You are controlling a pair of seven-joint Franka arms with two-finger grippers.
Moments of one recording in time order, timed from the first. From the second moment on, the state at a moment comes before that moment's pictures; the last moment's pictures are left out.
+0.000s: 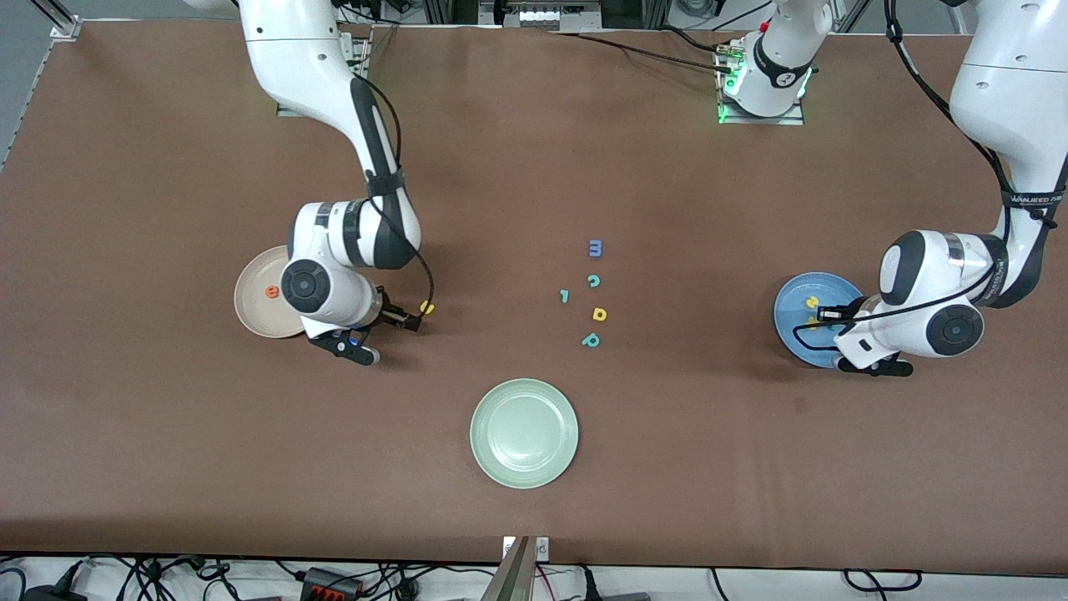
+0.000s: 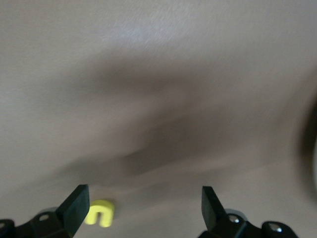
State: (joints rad) left arm 0.34 0.62 -0.29 -1.78 0.30 2.01 -0.05; right arm 0.91 0.74 -0.59 -1.73 0.59 2.15 0.47
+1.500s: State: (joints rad) left arm 0.25 0.40 -0.38 -1.26 0.18 1.46 0.03; right arm 0.98 0.77 -0.56 -1.73 0.60 2.27 0.60
